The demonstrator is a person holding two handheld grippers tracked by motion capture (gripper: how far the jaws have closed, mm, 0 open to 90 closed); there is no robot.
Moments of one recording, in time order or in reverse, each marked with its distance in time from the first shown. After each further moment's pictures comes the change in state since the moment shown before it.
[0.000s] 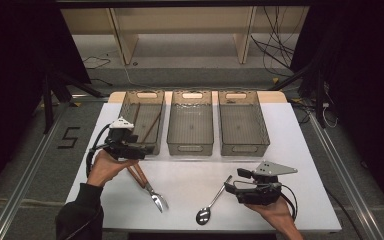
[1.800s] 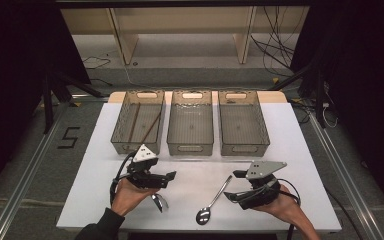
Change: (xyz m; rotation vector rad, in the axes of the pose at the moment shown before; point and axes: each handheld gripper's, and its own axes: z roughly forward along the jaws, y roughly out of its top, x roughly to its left) left arm -0.065 -0.051 0.032 -0.068 -0.023 0.032; right arm 0.004 0.019 -0.001 0.184 0.111 -0.302
